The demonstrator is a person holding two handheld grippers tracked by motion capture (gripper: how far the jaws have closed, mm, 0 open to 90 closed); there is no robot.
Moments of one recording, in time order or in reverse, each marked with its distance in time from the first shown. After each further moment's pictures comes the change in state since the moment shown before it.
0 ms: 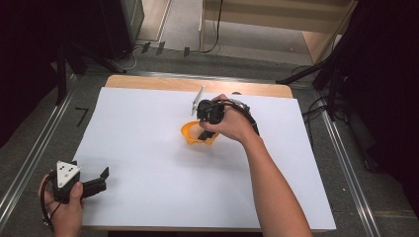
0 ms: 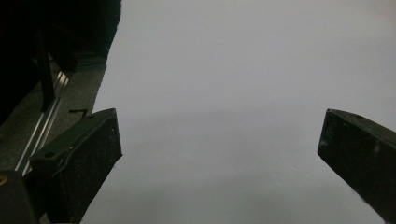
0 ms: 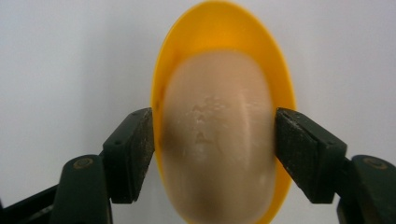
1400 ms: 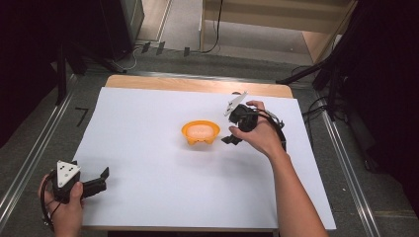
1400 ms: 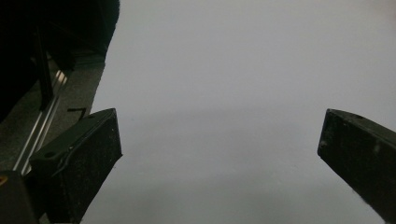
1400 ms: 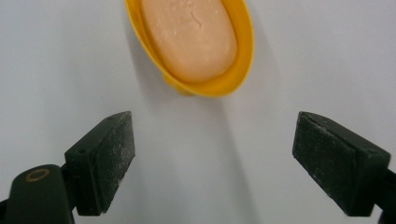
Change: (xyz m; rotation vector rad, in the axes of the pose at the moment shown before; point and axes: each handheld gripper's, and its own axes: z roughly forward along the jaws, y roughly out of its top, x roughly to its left) left arm 0.001 0.000 0.001 0.007 -0.006 0.001; right arm 0.022 -0.091 -0.036 -0.145 -0.155 0.231
